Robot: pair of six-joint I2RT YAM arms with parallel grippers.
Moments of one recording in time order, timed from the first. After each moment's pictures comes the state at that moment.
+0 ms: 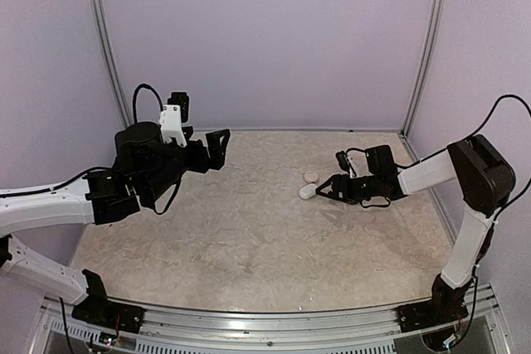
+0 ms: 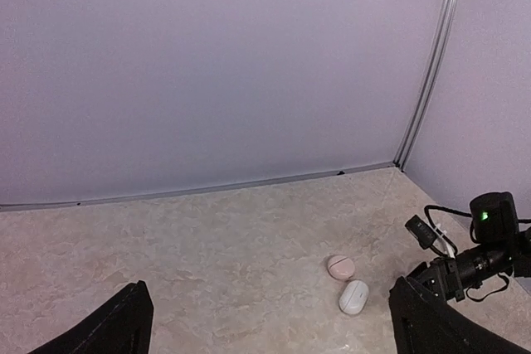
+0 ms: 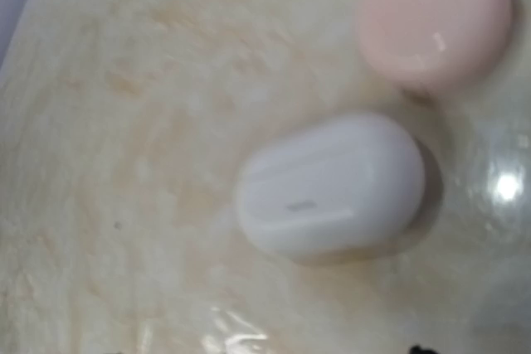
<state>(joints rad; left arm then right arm) -0.96 1.20 0.87 0.27 -0.57 -0.20 0.35 1.85 0.86 0.28 -0.65 0.41</state>
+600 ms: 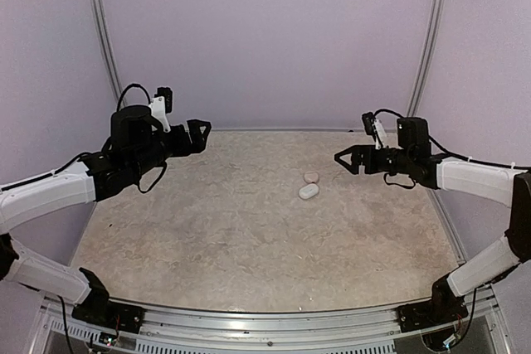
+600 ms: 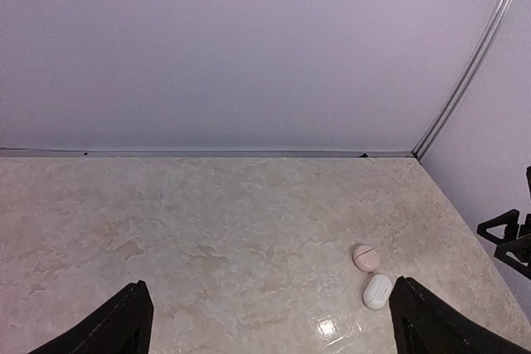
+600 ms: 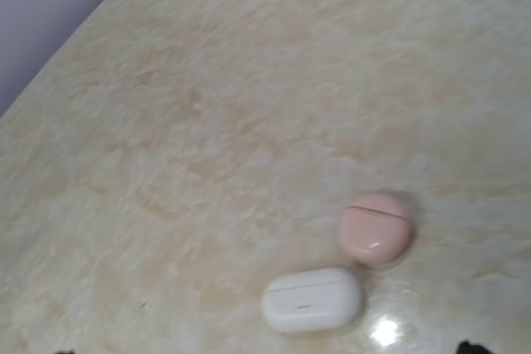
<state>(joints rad) -0.66 1.24 0.92 0.12 -0.26 -0.36 0.31 1.41 0.86 0.10 -0.48 0.22</state>
